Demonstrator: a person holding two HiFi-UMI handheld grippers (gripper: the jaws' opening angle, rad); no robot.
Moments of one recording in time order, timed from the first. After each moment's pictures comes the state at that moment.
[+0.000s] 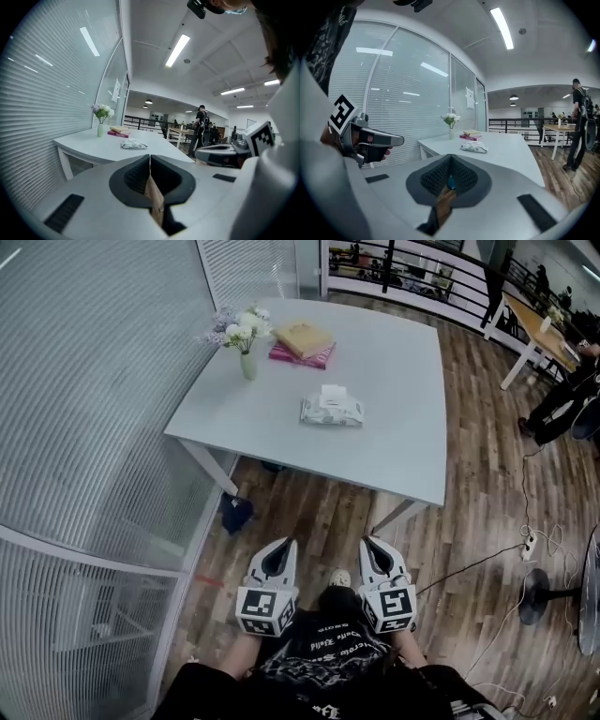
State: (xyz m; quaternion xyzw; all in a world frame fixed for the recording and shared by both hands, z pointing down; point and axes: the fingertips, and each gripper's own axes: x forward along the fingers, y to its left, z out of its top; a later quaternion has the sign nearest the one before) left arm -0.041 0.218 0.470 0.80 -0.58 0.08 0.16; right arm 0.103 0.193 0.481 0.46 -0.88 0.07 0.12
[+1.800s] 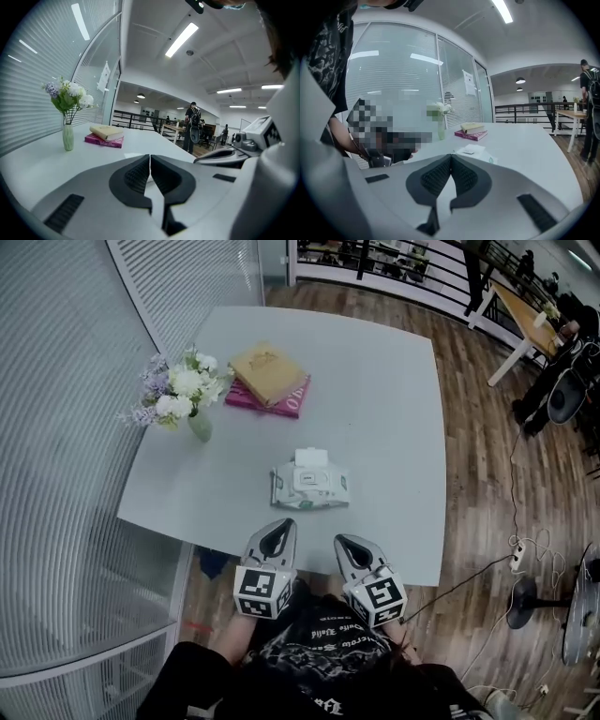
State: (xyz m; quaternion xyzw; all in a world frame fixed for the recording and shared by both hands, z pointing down) left arm -0.040 -0.136 0.503 0.84 -0.51 0.09 0.17; right arm 0.051 -0.110 0.520 0.41 -0.89 0.13 0.15
